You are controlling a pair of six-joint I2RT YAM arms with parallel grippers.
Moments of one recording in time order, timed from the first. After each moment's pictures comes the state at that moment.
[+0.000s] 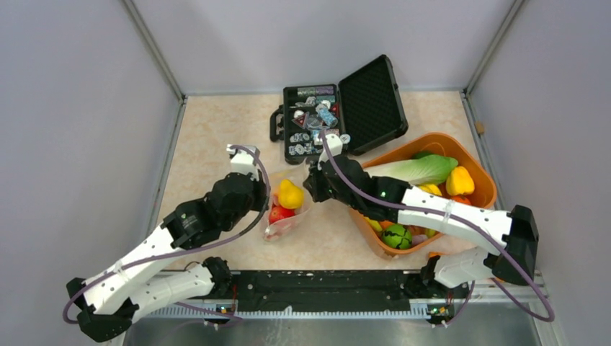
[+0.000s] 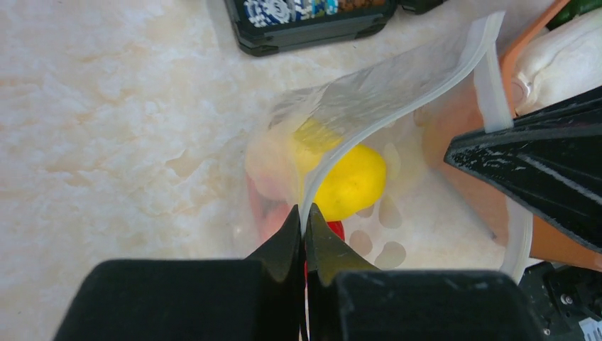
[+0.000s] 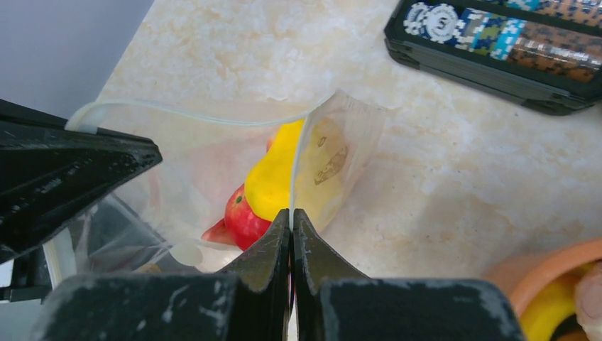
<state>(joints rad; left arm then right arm) -0.91 0.80 0.95 -0.70 -0.44 -0.52 1.12 1.32 1.17 -0.33 0.34 0.52</state>
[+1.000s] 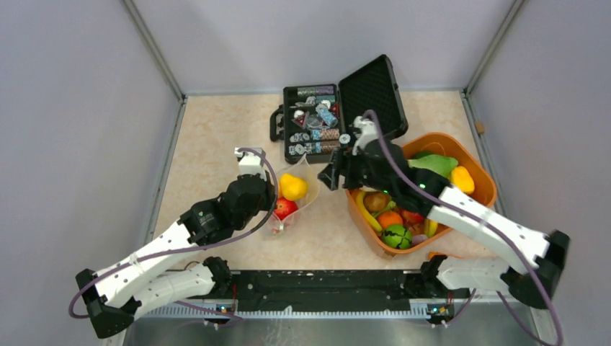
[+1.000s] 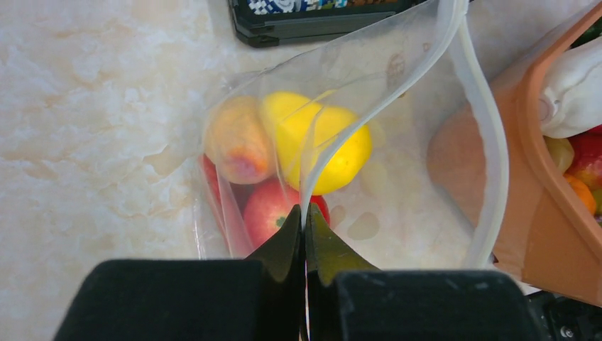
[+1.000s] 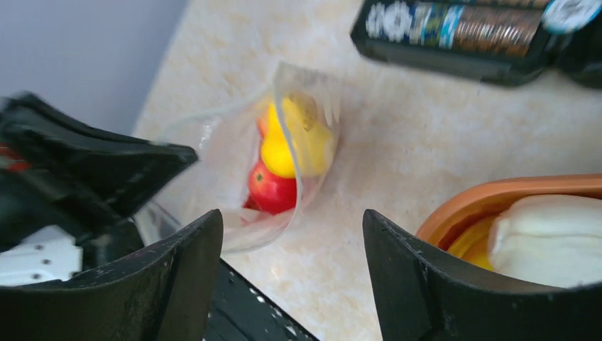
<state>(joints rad) -0.91 0.83 0.84 -0.59 -0.49 -0.60 0.91 1.21 1.12 -0.43 0.10 0.59</state>
